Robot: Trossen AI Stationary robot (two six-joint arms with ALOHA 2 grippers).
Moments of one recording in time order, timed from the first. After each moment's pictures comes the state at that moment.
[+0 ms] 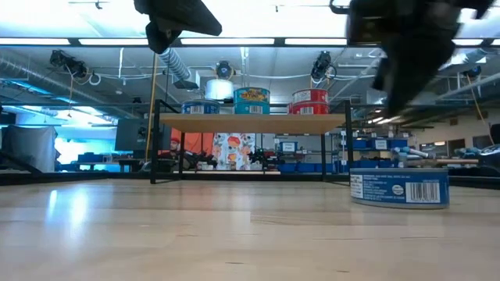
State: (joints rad) left arm -0.33 1.32 0.94 -0.18 -0.43 -0.48; right arm 0.35 1.47 0.96 -0.59 0.06 0.62
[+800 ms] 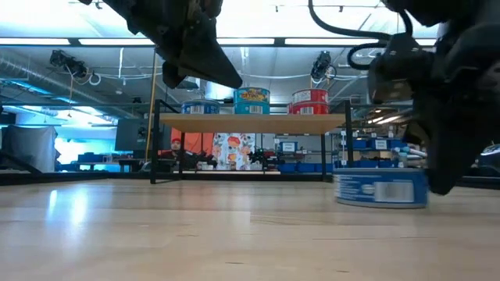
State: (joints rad) left arm -0.32 1.53 0.94 -0.08 -0.47 -0.50; right arm 0.42 1.60 0.78 -0.33 0.00 0.77
